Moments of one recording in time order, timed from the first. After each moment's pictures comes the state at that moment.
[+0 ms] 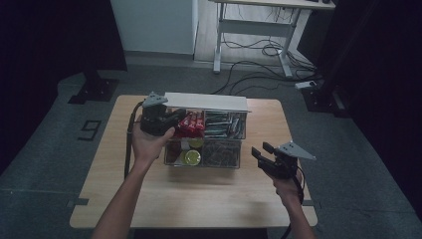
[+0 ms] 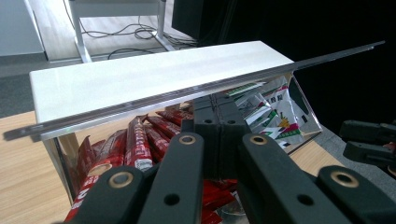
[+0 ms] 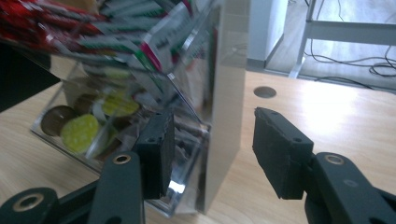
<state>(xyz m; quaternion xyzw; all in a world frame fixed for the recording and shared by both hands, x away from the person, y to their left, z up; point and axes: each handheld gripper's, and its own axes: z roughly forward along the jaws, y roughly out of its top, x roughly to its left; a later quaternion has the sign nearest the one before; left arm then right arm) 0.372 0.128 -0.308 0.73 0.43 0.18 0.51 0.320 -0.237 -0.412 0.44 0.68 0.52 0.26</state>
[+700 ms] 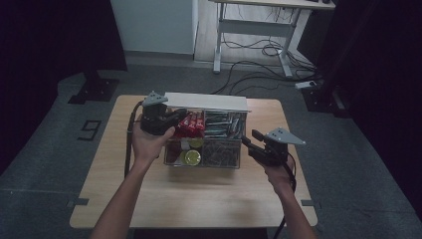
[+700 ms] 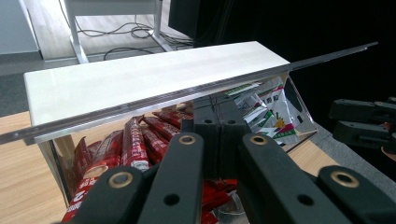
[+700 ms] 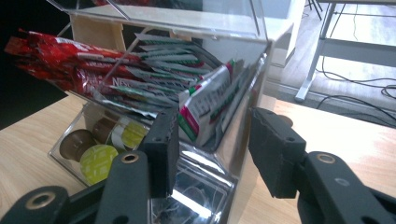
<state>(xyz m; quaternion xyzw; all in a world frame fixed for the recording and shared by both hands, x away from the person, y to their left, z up) 0.373 0.129 -0.306 0.73 0.43 0.17 0.51 0.338 -0.205 -0.377 0.41 0.70 0.52 0.27</state>
